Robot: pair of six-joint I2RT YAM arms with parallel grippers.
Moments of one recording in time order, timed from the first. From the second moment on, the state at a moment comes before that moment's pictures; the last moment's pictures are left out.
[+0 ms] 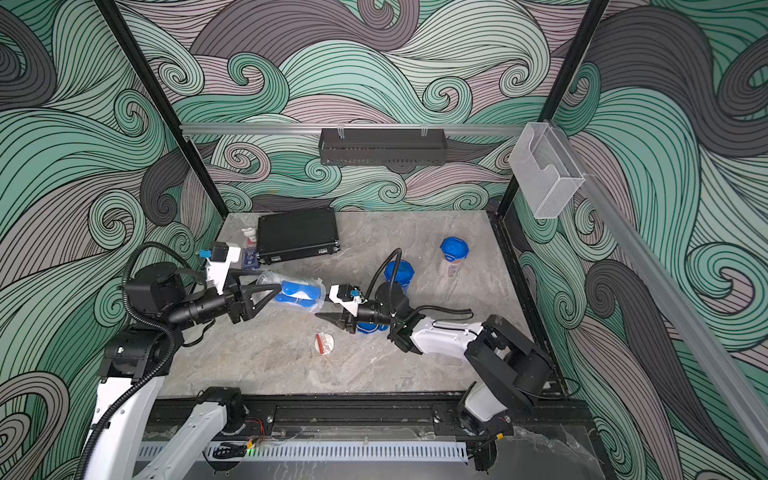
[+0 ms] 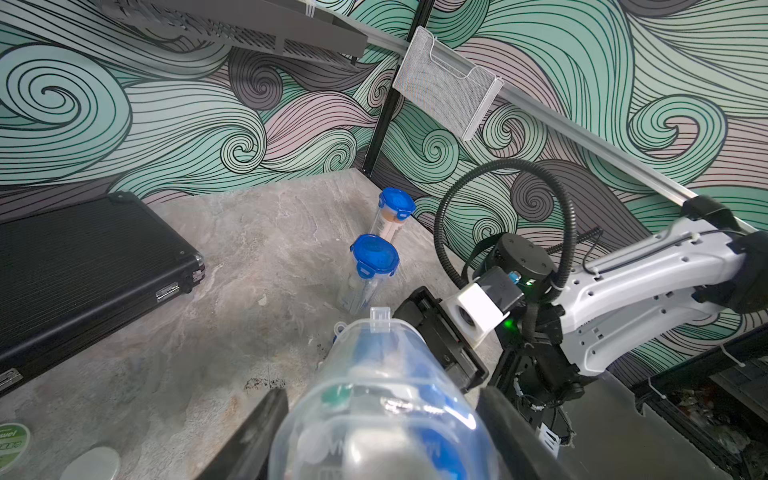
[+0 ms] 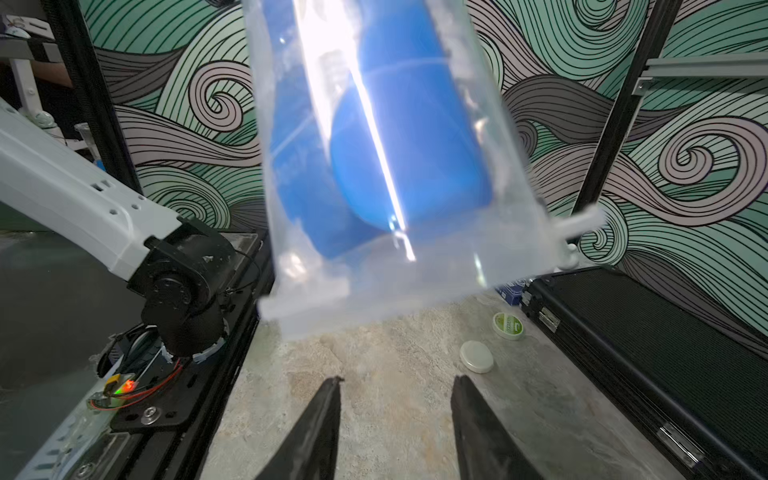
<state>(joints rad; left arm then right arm) -0.04 0.70 1.05 -0.71 0.84 -0.09 0.84 1.53 0.64 0.88 -0.61 -0.12</state>
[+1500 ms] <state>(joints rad) -0.02 0.75 1.04 -0.49 1.06 -0.33 0.86 1.30 0.67 0.74 -0.65 -0.12</state>
